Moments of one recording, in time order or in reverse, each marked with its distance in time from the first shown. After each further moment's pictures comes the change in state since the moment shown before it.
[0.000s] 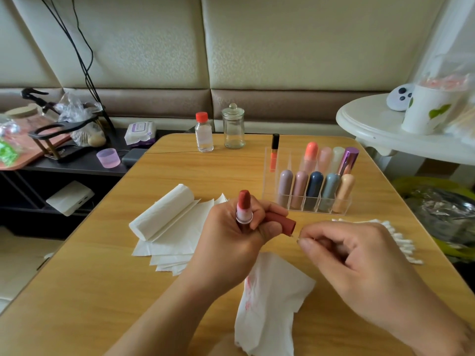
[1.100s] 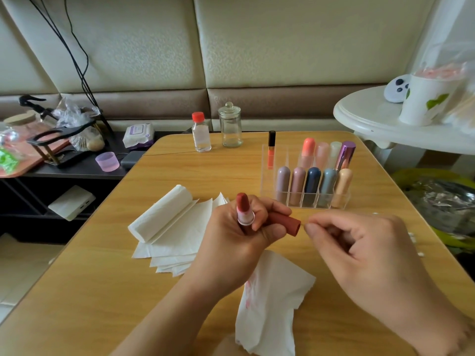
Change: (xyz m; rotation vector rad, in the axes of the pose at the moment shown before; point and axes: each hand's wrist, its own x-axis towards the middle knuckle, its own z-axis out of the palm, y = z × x) left_hand 0.000 -0.008 0.004 -0.087 -0.021 0.053; right_hand 0.001 -0.001 0.000 -0.118 0.177 -0.108
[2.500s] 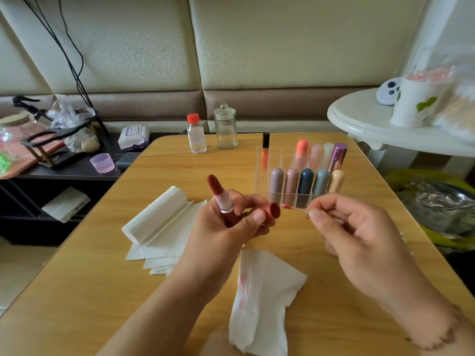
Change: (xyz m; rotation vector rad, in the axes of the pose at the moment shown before) left_hand 0.003 0.000 -0.005 -0.257 0.047 -0.176; right_hand 0.004 0.008 -0.004 0.436 -0.060 0.296
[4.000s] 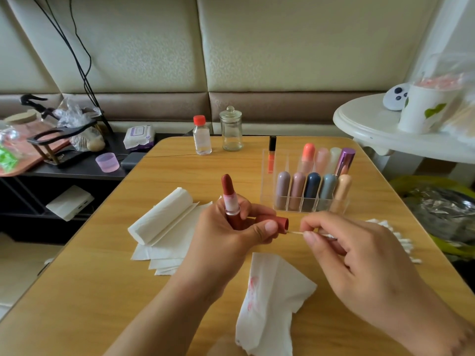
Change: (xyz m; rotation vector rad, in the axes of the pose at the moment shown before) left_hand -0.003 0.012 0.003 0.183 0.076 -0.040; right_hand -0.006 -0.011 0.003 -0.655 -0.049 -0.313
